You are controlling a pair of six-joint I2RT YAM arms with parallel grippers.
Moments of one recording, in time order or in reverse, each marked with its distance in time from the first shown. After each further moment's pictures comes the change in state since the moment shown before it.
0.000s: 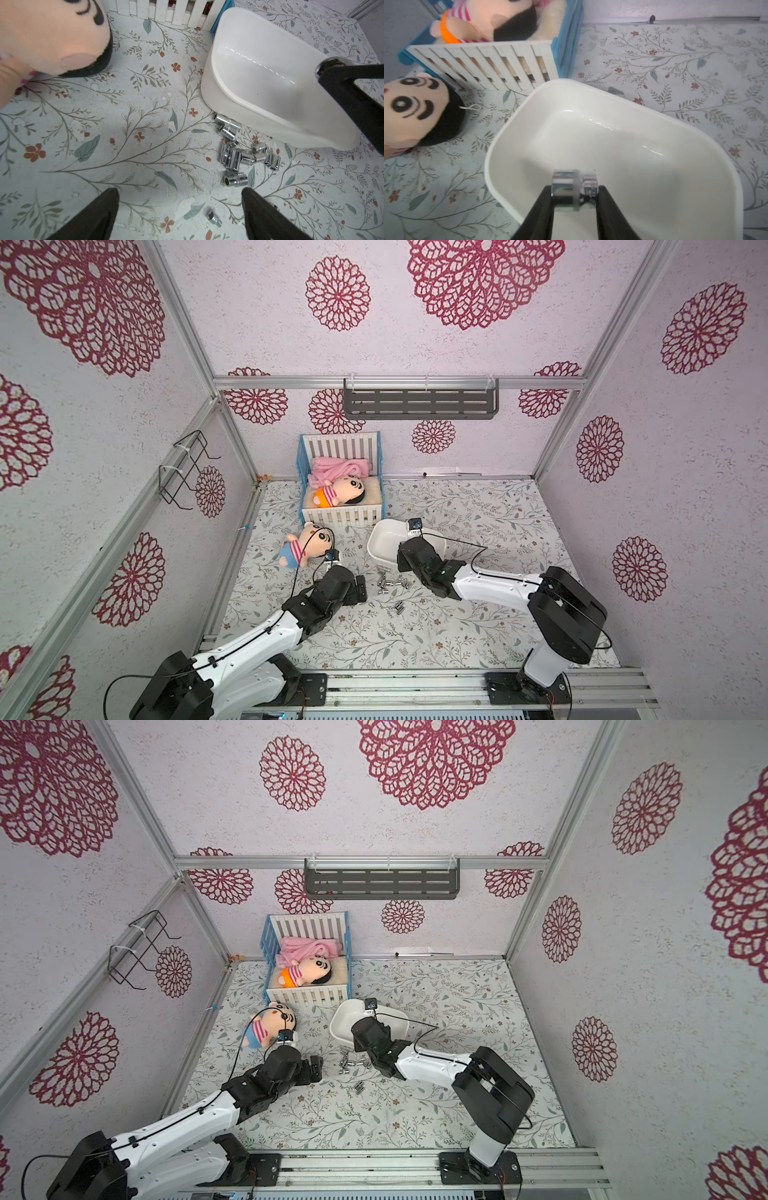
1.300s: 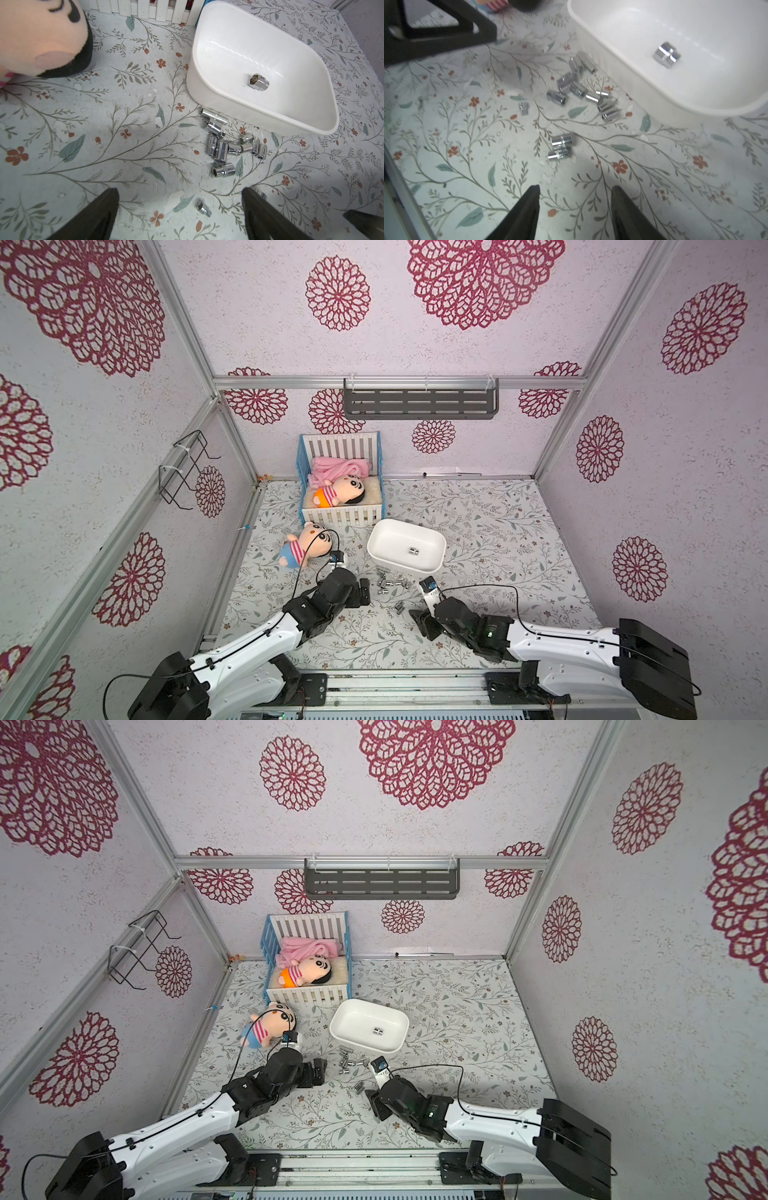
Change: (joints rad) left arm -0.039 -0.022 0.000 0.000 0.005 0.011; right arm 0.298 -0.520 -0.558 -0.013 -0.136 -0.079
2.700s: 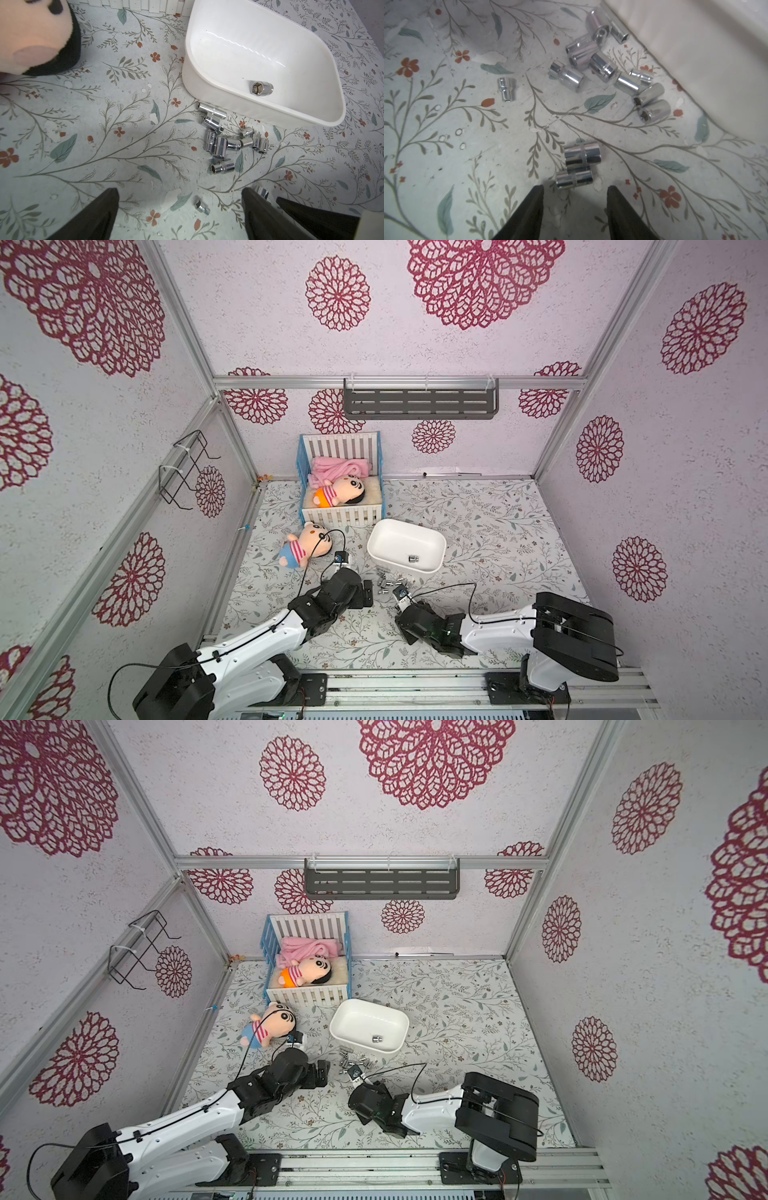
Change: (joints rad) left arm -0.027 0.047 0.018 -0.001 -0.006 0.008; right arm 0.073 0.418 0.190 0.057 0.110 0.001
